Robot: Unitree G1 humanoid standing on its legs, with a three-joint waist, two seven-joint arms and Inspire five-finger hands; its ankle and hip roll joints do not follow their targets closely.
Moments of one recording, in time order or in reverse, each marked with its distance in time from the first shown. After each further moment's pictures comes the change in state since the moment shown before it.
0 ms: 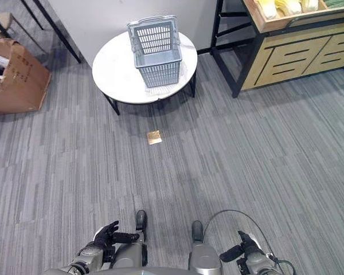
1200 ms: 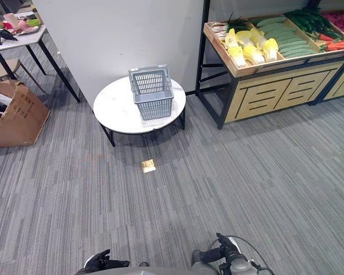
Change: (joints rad) left arm 0.127 0.018 0.039 0.022 0.043 0.017 0.000; right arm 0.066 0.126 -0.010 -0.074 0.044 -0.031 0.057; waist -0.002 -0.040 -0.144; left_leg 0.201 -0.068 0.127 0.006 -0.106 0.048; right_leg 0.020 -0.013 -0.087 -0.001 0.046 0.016
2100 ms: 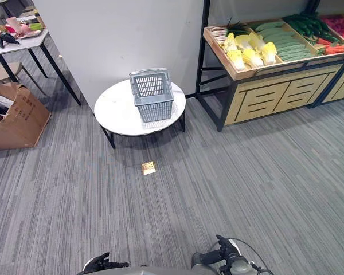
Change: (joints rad) left arm 0.003 -0.002 0.011 0.018 -0.021 -0.004 -0.010; right arm 0.007 -0.001 0.000 -0.001 0.001 -0.002 0.010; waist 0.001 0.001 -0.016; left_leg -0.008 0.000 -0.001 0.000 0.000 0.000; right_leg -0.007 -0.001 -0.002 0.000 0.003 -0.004
